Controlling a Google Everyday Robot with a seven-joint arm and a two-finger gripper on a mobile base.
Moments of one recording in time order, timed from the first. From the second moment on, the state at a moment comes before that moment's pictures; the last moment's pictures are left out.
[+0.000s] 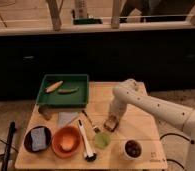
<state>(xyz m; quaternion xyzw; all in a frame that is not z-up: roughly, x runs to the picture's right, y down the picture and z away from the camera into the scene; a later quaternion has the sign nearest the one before) 0.121 0.182 0.853 -0.28 -0.23 -0.41 0.84</state>
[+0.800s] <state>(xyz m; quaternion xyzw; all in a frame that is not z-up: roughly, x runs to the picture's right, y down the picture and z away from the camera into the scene) 0.176 0.161 0.869 -0.28 -0.17 -0.37 0.87</state>
